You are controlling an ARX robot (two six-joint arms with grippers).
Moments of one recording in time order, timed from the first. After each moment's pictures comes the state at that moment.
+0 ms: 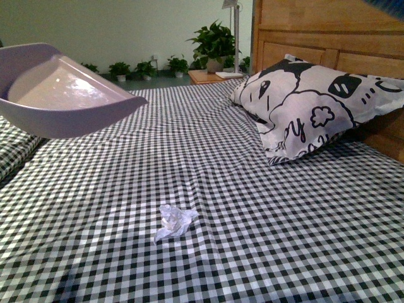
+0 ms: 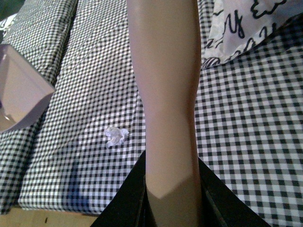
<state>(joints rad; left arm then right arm) 0.27 1.52 1.09 -0.21 0.51 0.93 -0.27 1.40 1.35 -0.53 -0.62 0.09</state>
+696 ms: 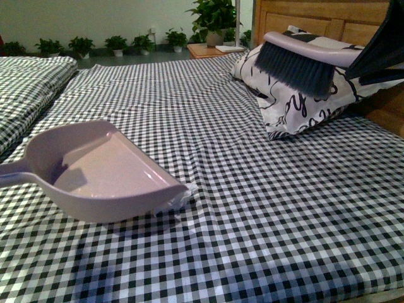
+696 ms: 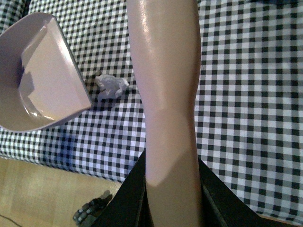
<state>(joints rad) 0.24 1.67 1.05 -0.44 0.49 1.14 0.00 1.66 1.41 -0.59 -0.45 0.00</state>
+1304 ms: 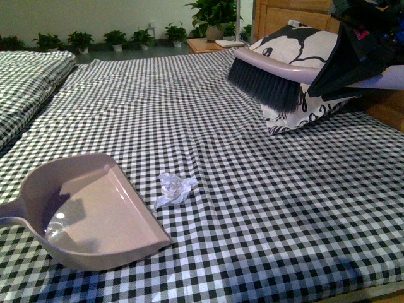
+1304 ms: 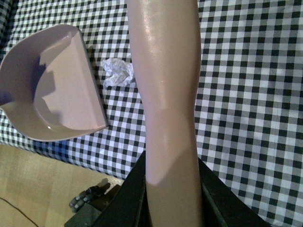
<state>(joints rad) 0.28 1.76 0.97 -0.34 0.44 1.31 0.09 1.72 1.40 -0.55 -0.40 0.01</state>
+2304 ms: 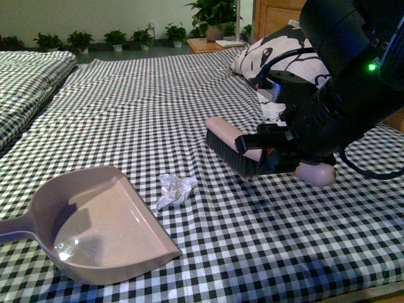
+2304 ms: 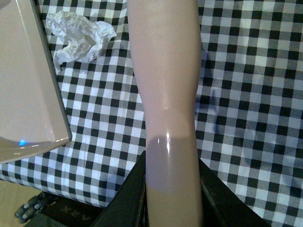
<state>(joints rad) 0.28 1.79 0.95 -0.34 0.46 1.31 0.29 1.90 1.26 -0.26 -0.12 0.06</state>
